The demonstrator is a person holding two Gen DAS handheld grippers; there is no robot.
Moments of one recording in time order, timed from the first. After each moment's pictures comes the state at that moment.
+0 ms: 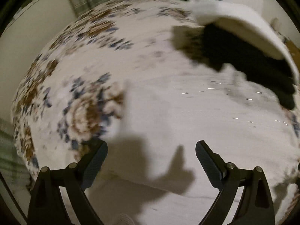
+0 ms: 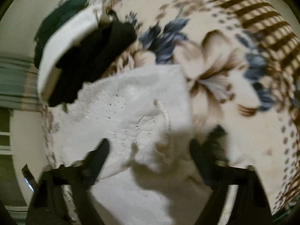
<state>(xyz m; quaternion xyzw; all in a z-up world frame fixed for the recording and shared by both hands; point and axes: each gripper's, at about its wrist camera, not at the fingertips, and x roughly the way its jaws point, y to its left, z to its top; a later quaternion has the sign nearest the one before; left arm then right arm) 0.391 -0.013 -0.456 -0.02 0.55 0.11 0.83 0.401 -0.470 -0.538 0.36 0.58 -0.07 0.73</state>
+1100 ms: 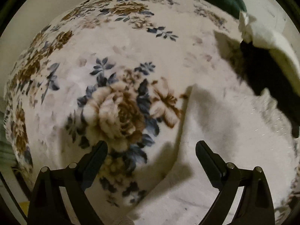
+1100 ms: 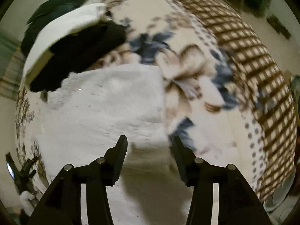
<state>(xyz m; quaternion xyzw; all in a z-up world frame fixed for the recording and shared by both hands) 0.398 0.085 -0.481 -0.12 0.56 0.11 0.82 0.364 -0.449 -0.507 0.23 0.58 -0.13 0.77</state>
